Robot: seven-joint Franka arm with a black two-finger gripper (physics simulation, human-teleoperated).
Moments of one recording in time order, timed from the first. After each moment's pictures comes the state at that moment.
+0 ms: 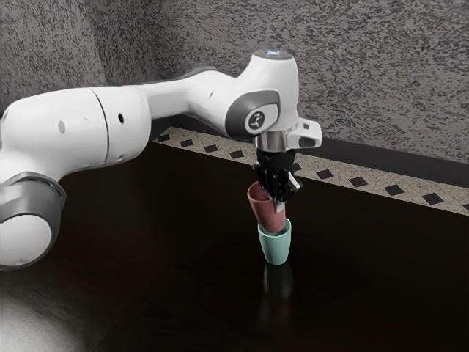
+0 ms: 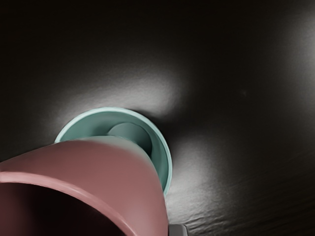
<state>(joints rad) -0.43 0.52 0.05 -1.35 -0.02 1.83 -0.03</state>
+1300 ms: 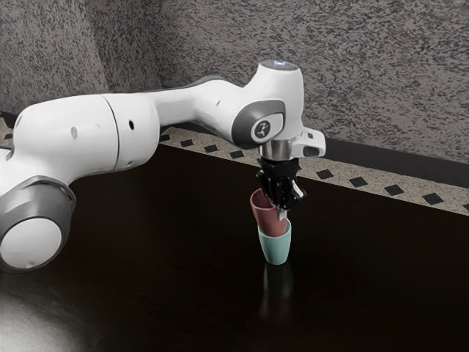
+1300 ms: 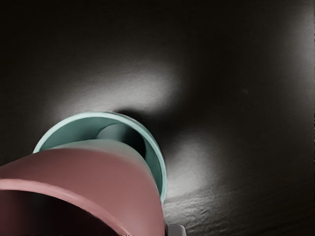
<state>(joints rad) -0.43 0.56 0.04 -1.33 -0.02 1.83 -0.03</state>
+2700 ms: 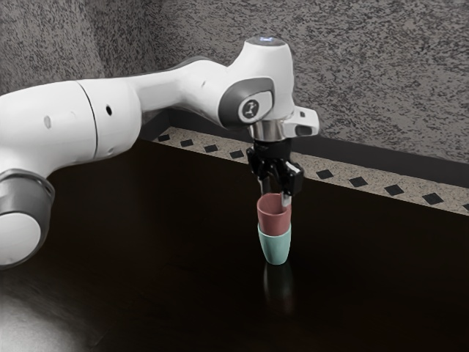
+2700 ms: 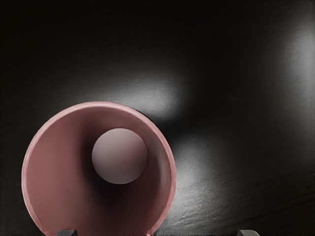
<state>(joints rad) -0.44 0.47 0.06 -1.35 -0.04 1.82 -0.02</state>
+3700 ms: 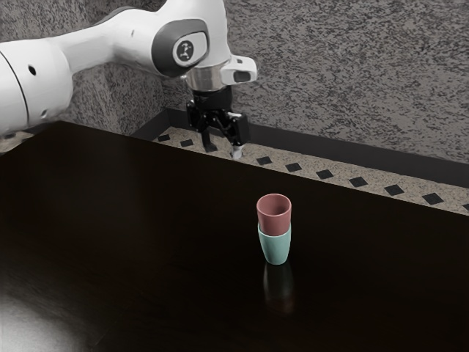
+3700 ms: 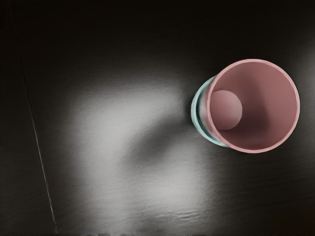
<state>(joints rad) -0.29 0.27 0.06 -1.41 -0.03 1.69 -0.02</state>
